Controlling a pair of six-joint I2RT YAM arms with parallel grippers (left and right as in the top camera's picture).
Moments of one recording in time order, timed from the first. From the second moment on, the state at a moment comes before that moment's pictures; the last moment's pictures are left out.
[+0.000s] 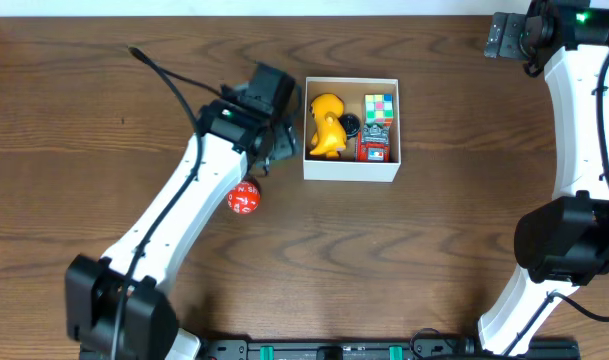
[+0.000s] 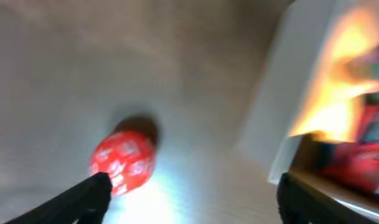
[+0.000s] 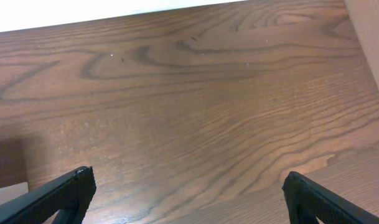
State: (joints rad) left arm -0.44 1.67 1.42 -1.03 -0.16 -0.75; right arm -0.08 2.01 2.08 -1.01 0.25 0.11
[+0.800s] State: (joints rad) left arm -0.29 1.93 1.34 -1.02 -0.09 -0.73; right arm -0.08 2.01 2.08 -1.01 0.25 0.11
